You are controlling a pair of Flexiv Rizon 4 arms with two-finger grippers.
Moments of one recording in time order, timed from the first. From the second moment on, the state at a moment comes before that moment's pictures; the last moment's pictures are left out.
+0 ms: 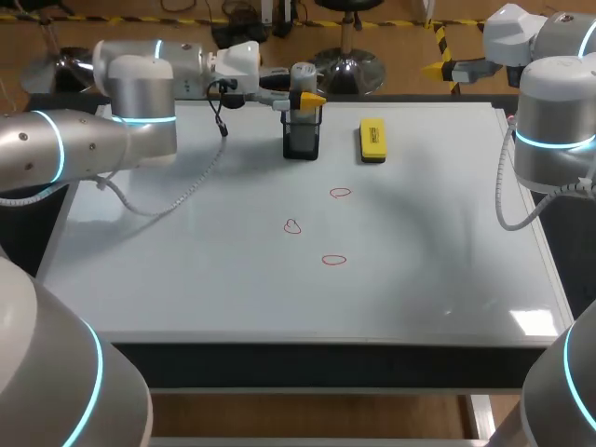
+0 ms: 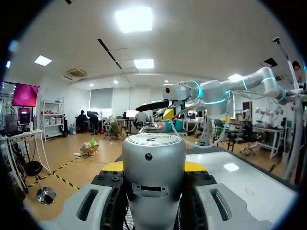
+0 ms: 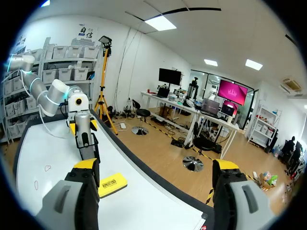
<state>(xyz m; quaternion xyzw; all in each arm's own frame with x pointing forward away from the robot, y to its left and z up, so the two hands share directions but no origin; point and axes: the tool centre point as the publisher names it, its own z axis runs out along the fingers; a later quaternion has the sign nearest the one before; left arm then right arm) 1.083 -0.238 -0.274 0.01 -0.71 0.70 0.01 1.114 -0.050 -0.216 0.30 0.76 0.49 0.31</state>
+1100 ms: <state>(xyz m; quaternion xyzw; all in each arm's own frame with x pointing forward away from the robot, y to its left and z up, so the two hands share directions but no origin) 1.080 -0.236 -0.206 -0.01 -0.72 0.70 -0.02 1.114 -0.050 -0.216 0.30 0.76 0.49 0.31</state>
